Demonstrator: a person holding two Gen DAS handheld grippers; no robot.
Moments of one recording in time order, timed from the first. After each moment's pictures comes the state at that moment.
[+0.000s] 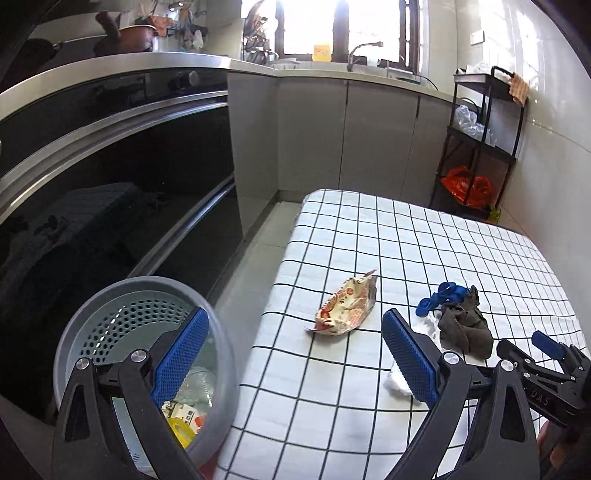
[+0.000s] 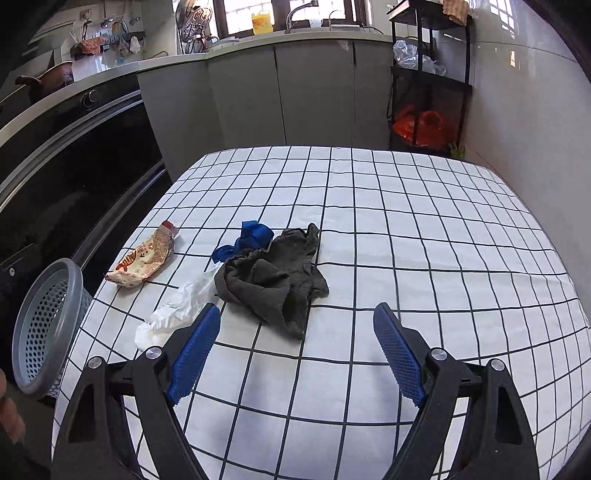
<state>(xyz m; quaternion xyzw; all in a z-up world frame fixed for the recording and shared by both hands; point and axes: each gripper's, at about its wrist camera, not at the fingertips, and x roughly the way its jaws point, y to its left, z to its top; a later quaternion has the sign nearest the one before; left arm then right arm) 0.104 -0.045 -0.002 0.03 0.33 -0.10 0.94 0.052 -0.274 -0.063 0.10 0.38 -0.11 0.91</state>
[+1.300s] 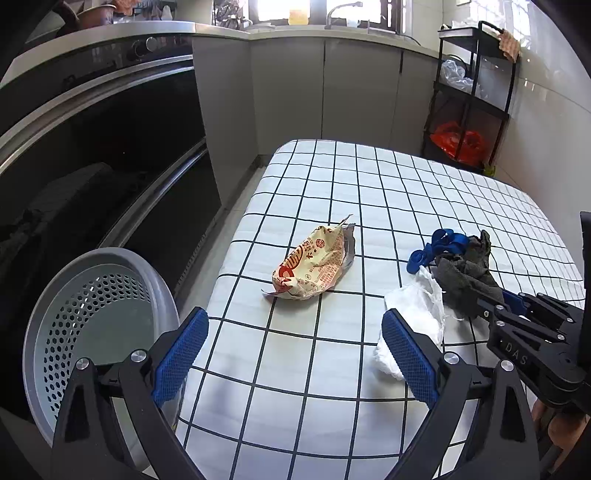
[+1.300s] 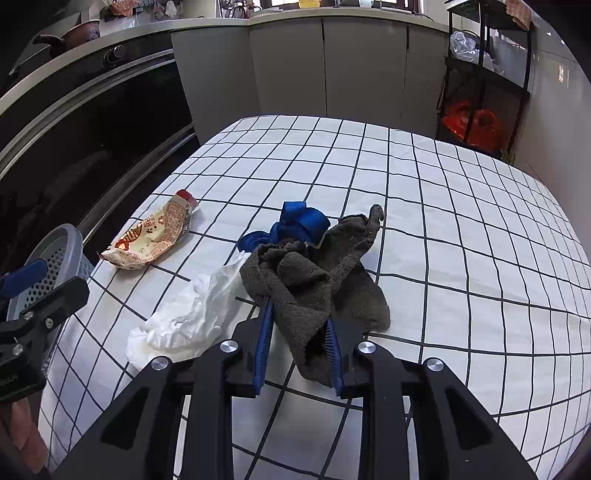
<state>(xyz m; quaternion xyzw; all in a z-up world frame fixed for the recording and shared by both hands) 0.118 -0.084 -0.048 0.06 0.39 -0.13 0.91 0.108 -0.261 -0.089 0.06 0.42 -0.04 0.90</state>
